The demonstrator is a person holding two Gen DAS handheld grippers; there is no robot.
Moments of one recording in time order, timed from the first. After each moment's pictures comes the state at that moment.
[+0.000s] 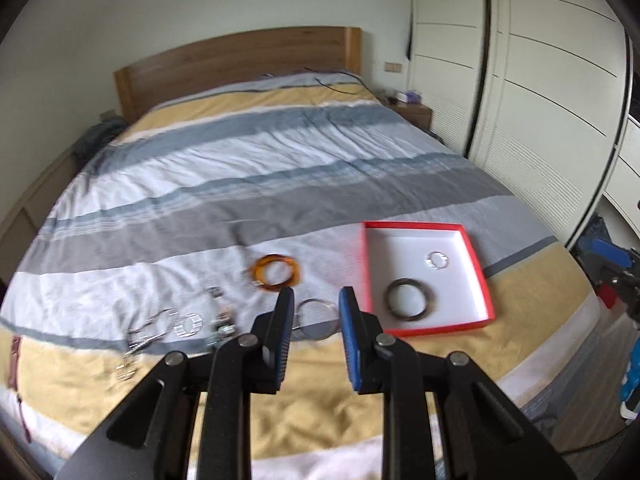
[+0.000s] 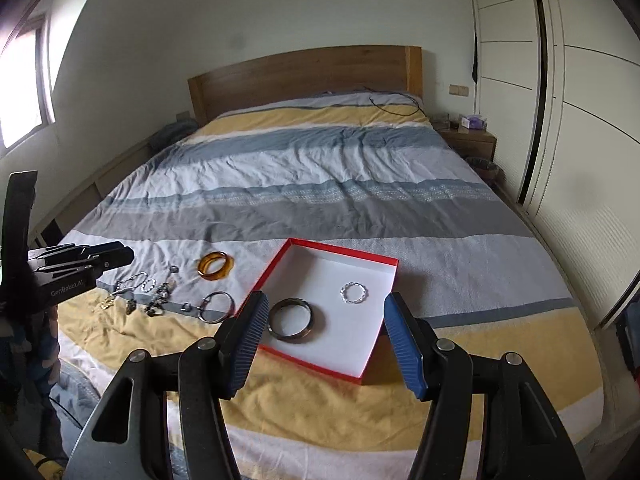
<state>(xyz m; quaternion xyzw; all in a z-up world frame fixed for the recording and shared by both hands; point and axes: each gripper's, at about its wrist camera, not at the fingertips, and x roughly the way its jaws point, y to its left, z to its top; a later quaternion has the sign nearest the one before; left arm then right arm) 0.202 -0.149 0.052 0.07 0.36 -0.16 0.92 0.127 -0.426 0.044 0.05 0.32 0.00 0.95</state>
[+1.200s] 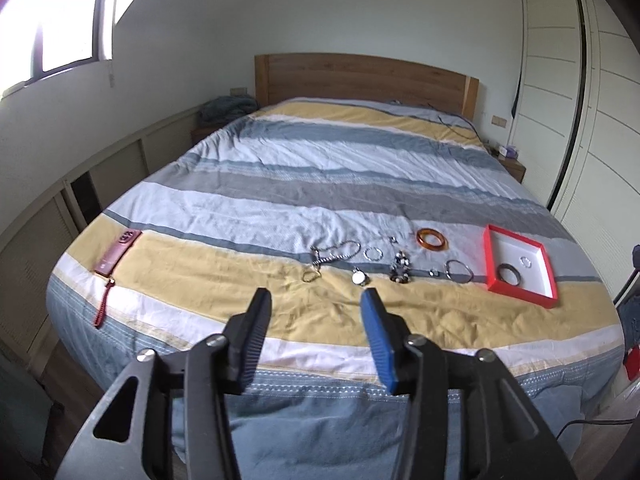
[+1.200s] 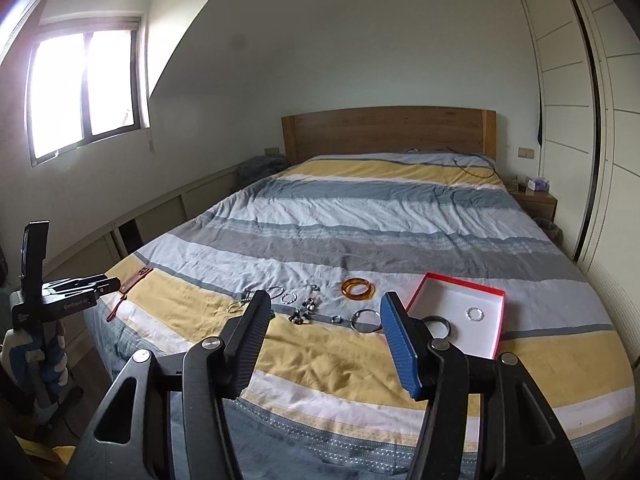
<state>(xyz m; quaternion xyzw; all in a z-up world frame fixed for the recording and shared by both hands) 0.051 0.092 0.052 -0.01 0.33 0.00 0.94 0.004 -0.247 0.095 0.03 0.24 0.12 0.96</state>
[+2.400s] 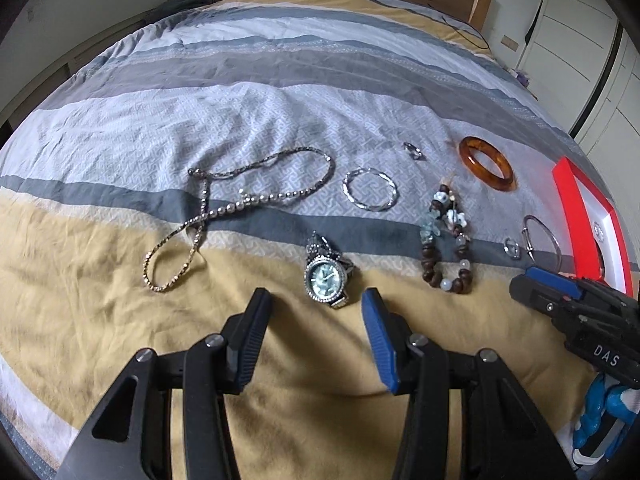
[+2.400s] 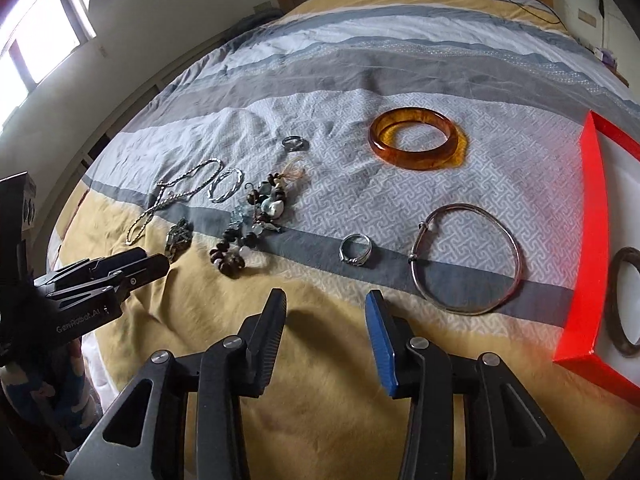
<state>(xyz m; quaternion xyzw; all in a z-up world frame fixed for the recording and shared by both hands) 0.304 0.034 -0.159 -0.03 0.49 -0.05 0.87 0.311 -0.176 -0.172 0.06 0.49 0.17 0.86</state>
